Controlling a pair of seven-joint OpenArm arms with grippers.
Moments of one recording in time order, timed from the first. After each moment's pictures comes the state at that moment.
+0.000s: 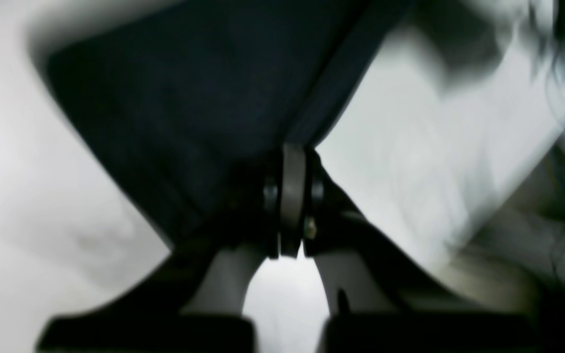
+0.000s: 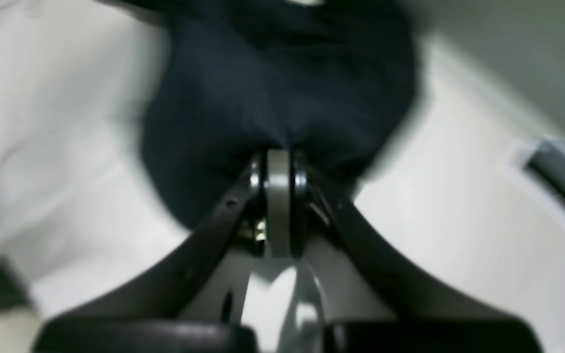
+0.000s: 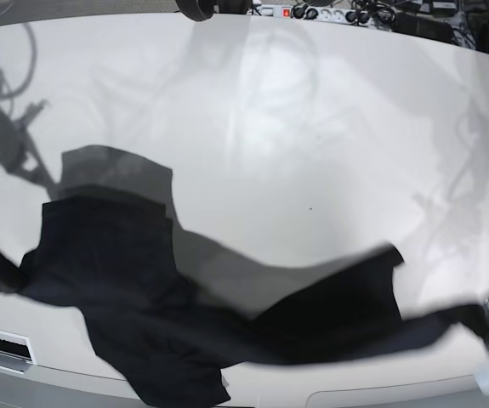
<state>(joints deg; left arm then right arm) -50.4 -44.0 28.5 52.2 -79.2 -43.9 80.6 2.6 42.7 19.4 108.6 66.4 39.8 -70.9</state>
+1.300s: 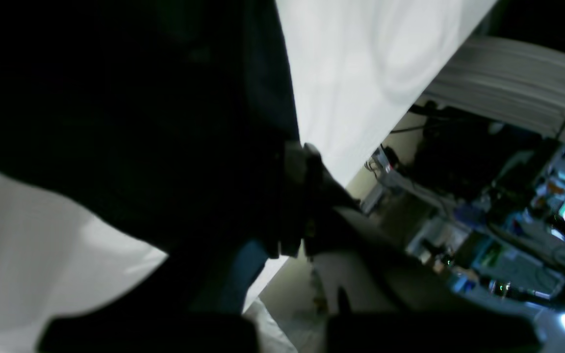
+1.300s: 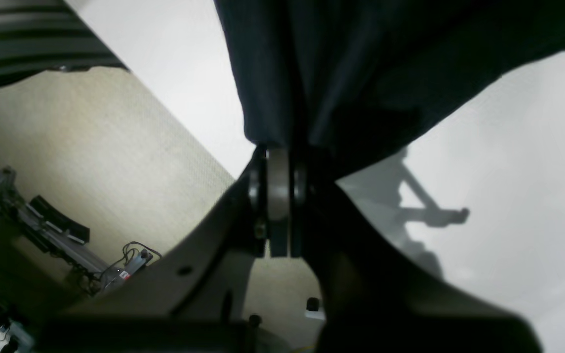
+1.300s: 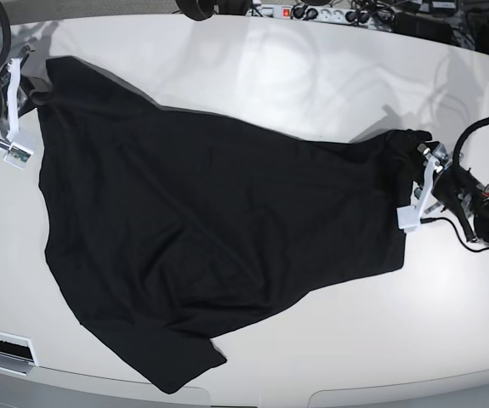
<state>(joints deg) -33.1 -44.5 52.0 55.8 -85.8 -42.9 79.2 -20.5 45.5 8.5 107.7 61.6 40.6 -83.4</state>
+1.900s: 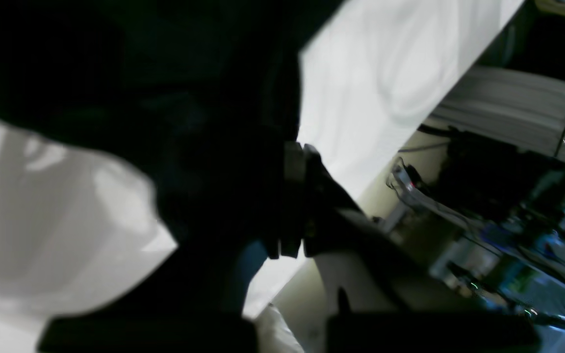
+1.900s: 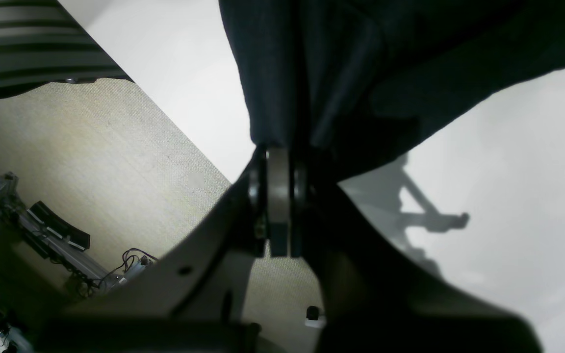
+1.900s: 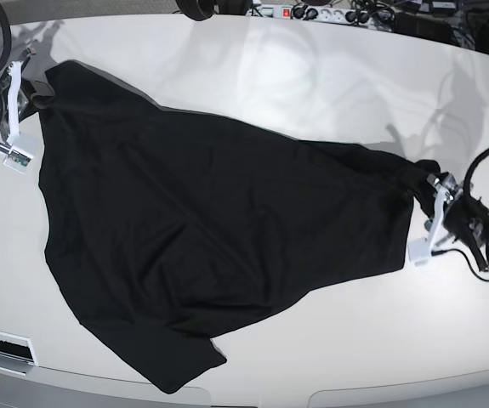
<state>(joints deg) -38.0 -45.3 51.9 56.6 -85.8 -40.7 79.3 -20.0 45.5 8.5 107.7 61.6 40.6 -83.2</state>
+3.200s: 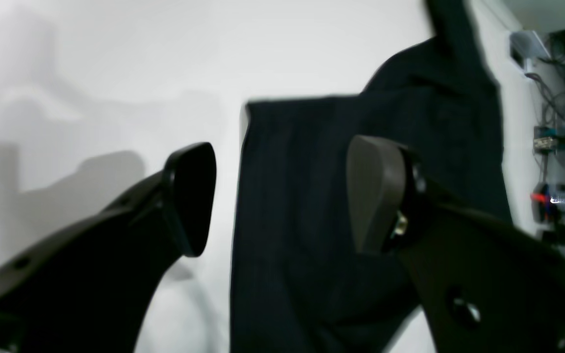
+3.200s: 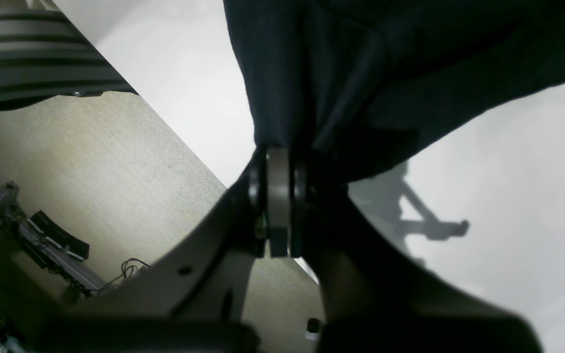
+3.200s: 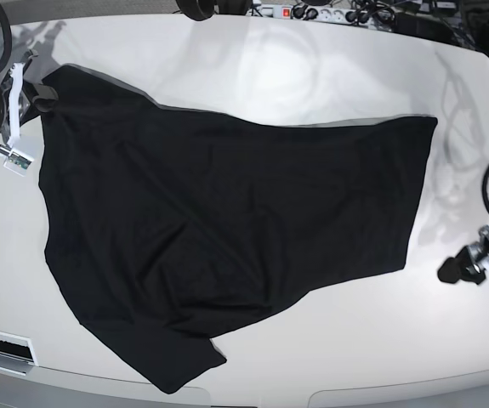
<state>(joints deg) -34.3 -35.8 -2.6 27.9 -55.7 -39.1 47.9 -19.9 45.4 8.5 107.7 61.7 40.6 -81.1</state>
